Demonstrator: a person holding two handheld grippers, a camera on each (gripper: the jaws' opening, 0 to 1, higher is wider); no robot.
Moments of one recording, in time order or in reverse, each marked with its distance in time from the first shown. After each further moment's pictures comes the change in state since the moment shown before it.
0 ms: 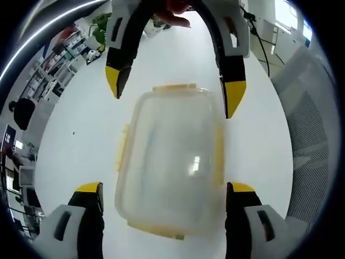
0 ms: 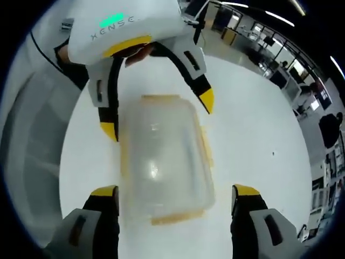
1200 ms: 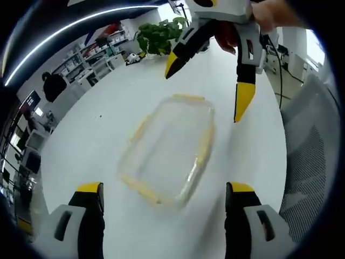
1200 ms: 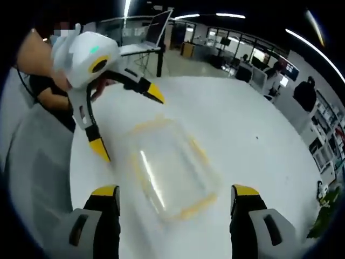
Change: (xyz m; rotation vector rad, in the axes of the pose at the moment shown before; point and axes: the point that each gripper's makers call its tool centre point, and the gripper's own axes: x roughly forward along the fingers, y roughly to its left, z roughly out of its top) left arm -0.044 -0.018 -0.026 -0.301 -0.159 0.190; right arm -0.032 0.018 0.006 0.321 -0.235 -0.149
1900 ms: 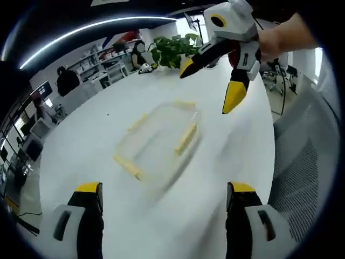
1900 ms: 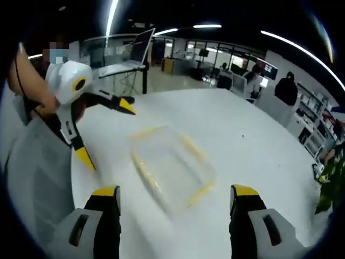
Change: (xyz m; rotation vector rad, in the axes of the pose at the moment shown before) left arm -0.030 -0.032 -0.015 -0.118 -0.123 0.028; right arm -0.027 0.013 -0.012 0.096 -0.122 -0.108
